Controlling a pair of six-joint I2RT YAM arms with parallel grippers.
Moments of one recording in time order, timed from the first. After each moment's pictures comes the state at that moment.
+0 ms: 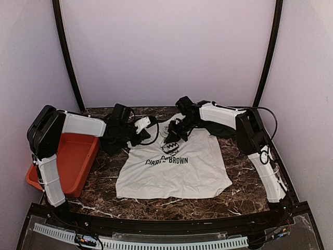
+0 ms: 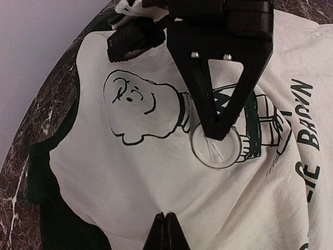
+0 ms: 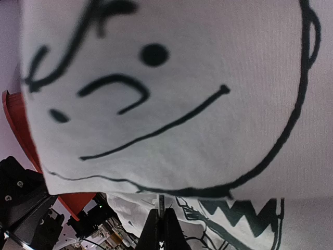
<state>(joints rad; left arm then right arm) -0.51 1.92 1.20 0.00 0.35 0.60 0.63 2.48 2.16 -0.80 -0.66 0.87</state>
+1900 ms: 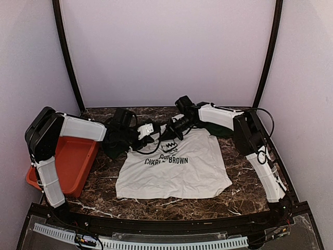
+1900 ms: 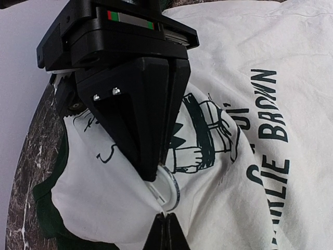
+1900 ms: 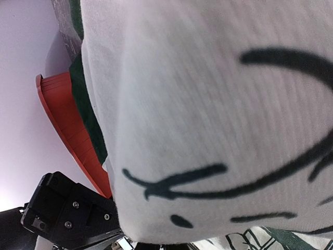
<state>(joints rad) -0.57 1.88 1.13 0.05 0.38 0.76 0.61 2.54 2.20 -0.69 -0.86 0.97</state>
